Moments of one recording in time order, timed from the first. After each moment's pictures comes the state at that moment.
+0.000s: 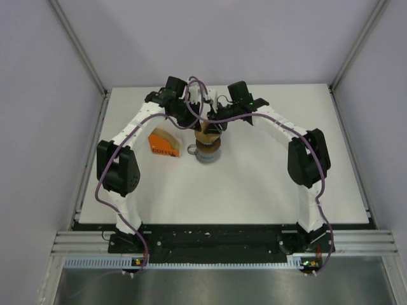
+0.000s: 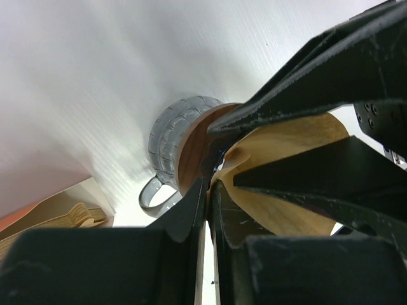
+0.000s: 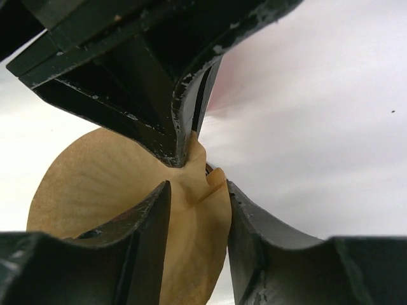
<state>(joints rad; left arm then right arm) -0.38 1.91 1.76 -0.81 0.42 -0.07 0.52 2.05 1.74 -0.44 -0.81 -0.48</state>
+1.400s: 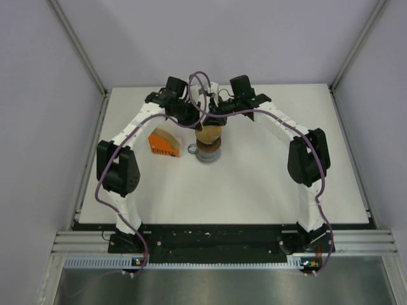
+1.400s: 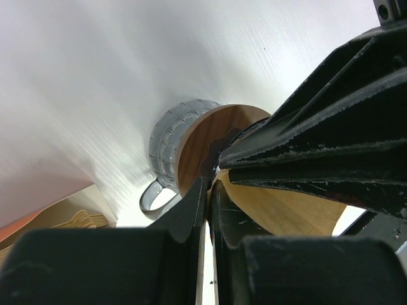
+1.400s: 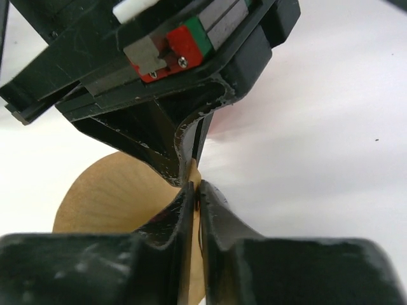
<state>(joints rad) -0.38 1.91 1.75 -0.78 0.43 -0.05 0.50 2.06 1.81 -0.43 -0.89 -0.45</state>
